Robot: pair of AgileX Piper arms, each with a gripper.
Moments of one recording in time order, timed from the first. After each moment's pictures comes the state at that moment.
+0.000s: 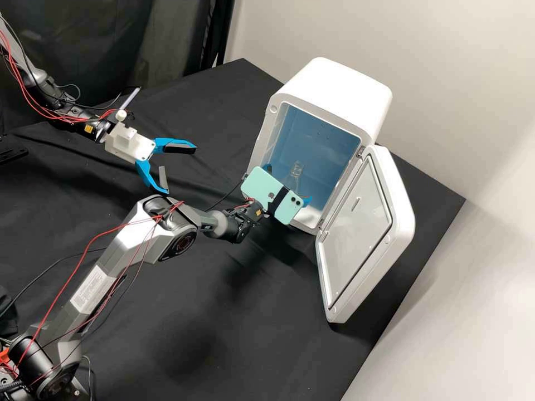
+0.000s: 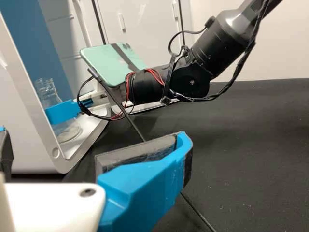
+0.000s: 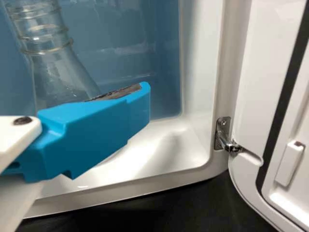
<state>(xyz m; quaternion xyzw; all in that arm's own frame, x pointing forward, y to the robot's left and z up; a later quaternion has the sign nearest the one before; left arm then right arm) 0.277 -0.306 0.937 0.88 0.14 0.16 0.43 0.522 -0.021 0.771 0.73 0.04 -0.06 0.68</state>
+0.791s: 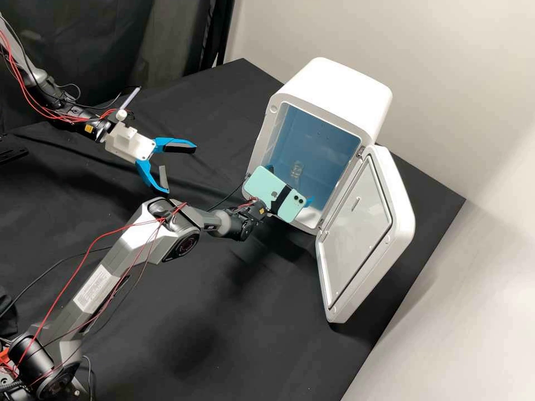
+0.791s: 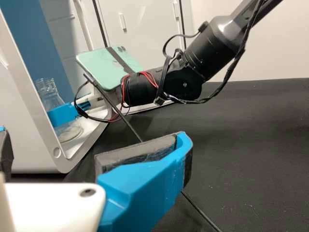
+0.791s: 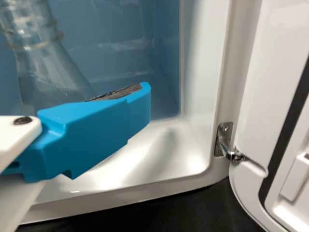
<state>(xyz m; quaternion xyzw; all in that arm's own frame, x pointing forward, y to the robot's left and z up) 0.277 -0.306 0.937 0.88 0.14 0.16 0.43 0.535 -0.028 0.765 0.72 0.04 -0.08 0.69</state>
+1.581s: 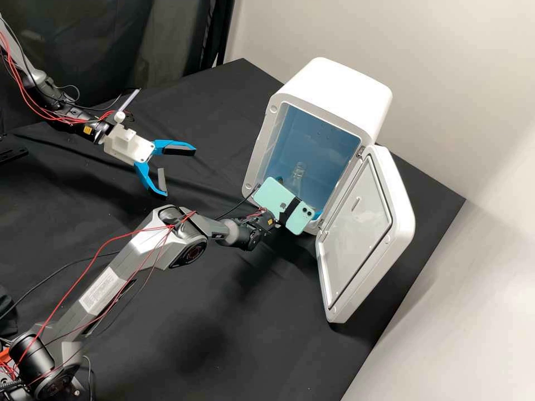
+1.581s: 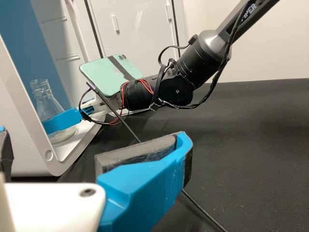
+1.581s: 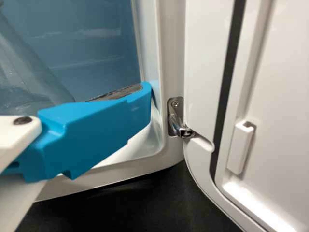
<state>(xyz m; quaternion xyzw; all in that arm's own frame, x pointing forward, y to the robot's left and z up) 0.281 -0.310 0.933 0.88 0.14 0.15 0.43 0.542 -0.058 0.774 0.72 0.02 -0.08 0.68</state>
